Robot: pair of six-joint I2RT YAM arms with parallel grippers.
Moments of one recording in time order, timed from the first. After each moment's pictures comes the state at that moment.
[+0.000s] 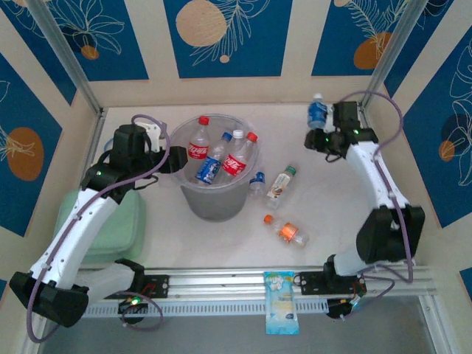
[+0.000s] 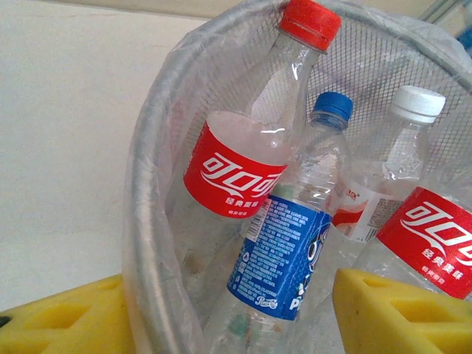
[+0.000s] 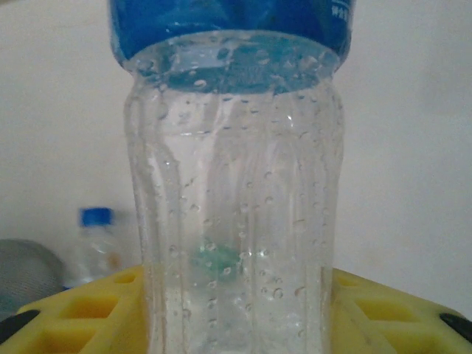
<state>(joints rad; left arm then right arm) -0.37 1.09 1.21 -0.73 0.16 -0.34 0.02 1.43 1.27 -0.79 -0.09 0.24</state>
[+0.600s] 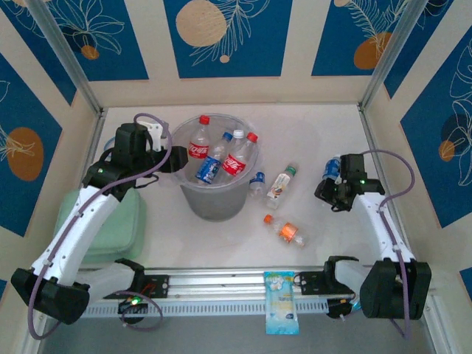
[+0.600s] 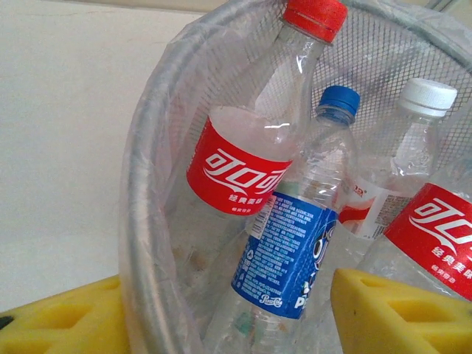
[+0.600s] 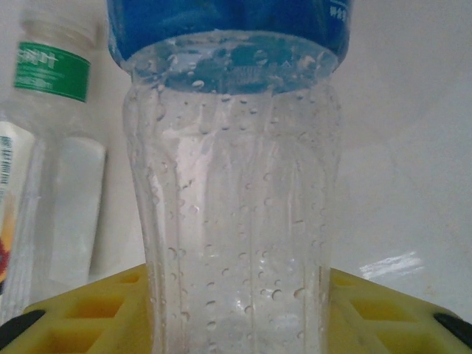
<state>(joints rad) -0.37 1.12 1.22 -0.74 0.16 -0.32 -0.06 1.10 0.78 -0.85 -0.08 0.44</state>
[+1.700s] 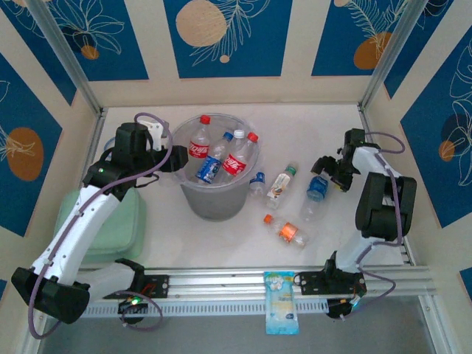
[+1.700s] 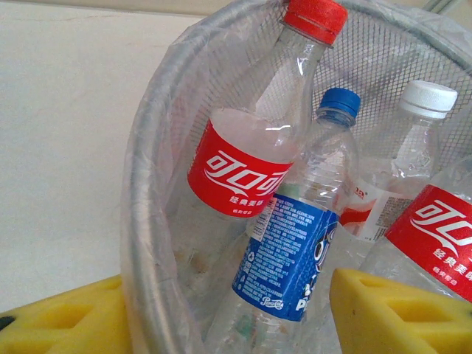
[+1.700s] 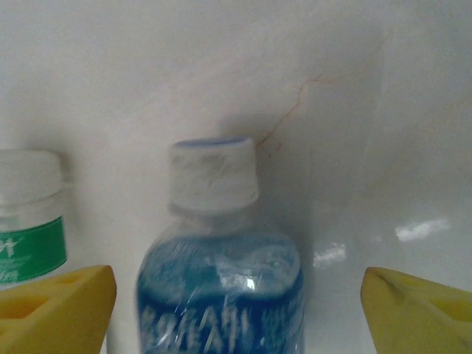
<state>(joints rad) -0.37 1.12 1.22 -0.73 0.16 -0.31 -0.19 1.72 1.14 -0.80 -0.24 0.36</state>
